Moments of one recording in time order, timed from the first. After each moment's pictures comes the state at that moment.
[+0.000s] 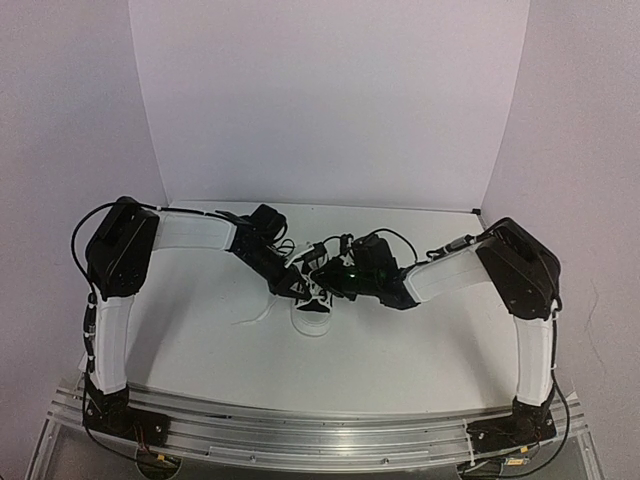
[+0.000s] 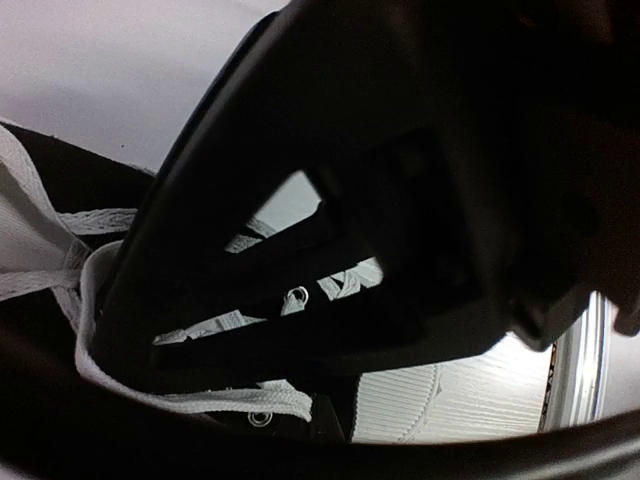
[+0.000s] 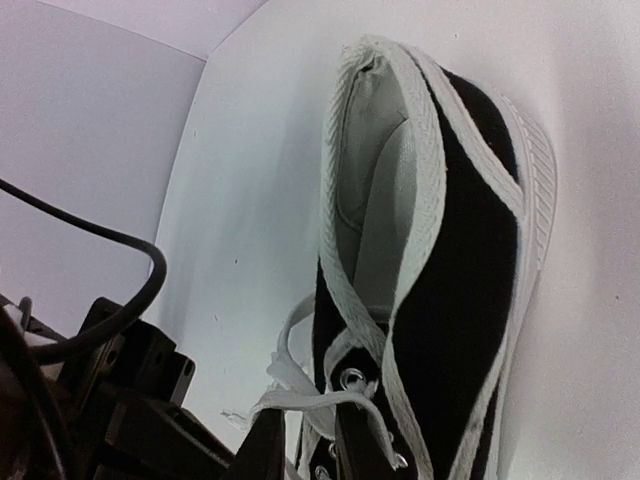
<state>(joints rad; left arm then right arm) -0.65 2.12 1.53 -0.52 0.71 0.37 0.78 2.10 1.19 0.43 -0.15 0.96</state>
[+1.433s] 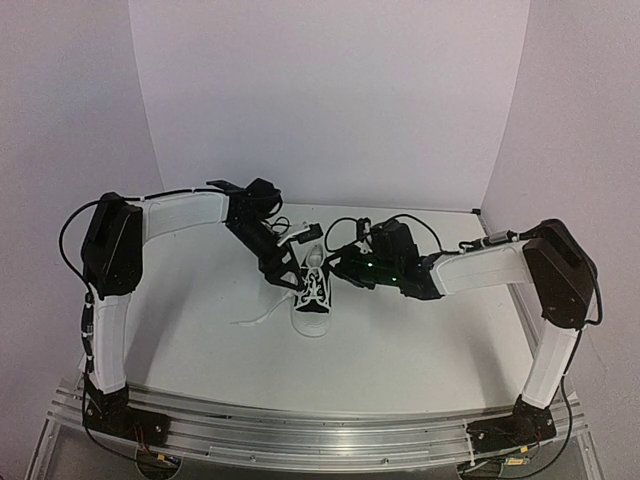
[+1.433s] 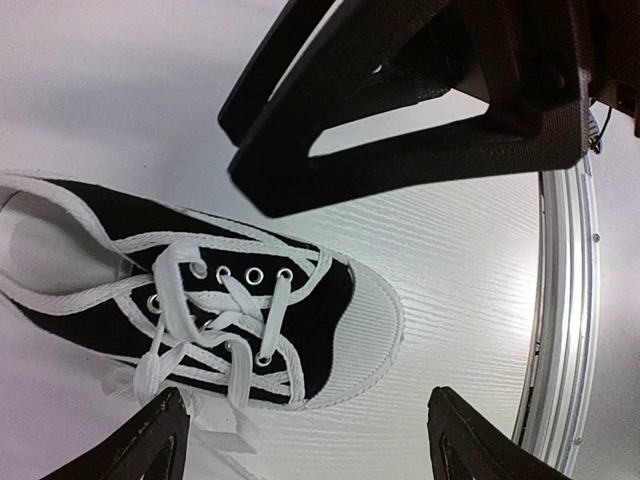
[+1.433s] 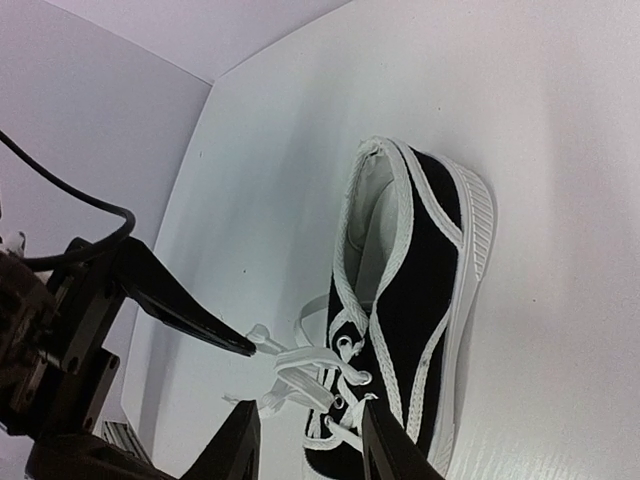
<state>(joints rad) -0.62 2.10 1.76 -0.87 0.68 0.56 0.76 1.87 1.09 0.30 -0.09 0.86</state>
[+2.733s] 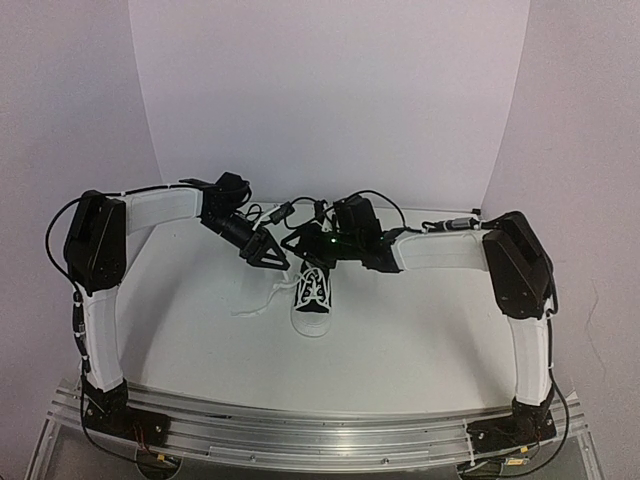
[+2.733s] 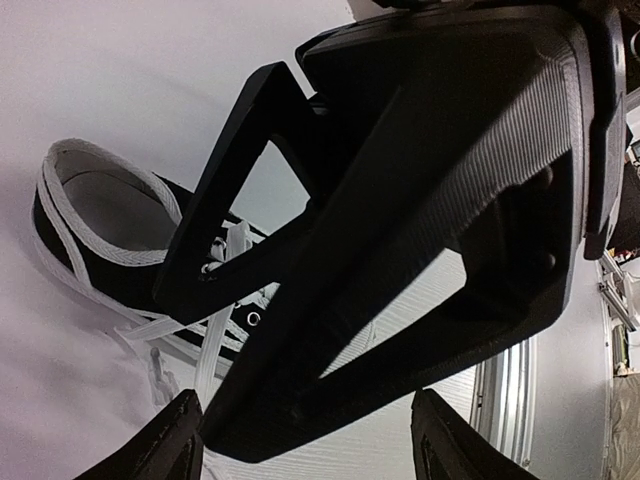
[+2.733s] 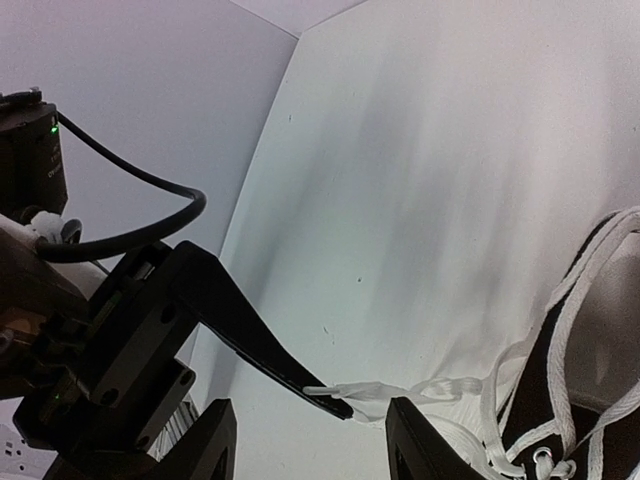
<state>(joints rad) -0.48 2.04 1.65 -0.76 0.92 0.47 0.79 2.13 1.54 0.16 -0.30 0.89</state>
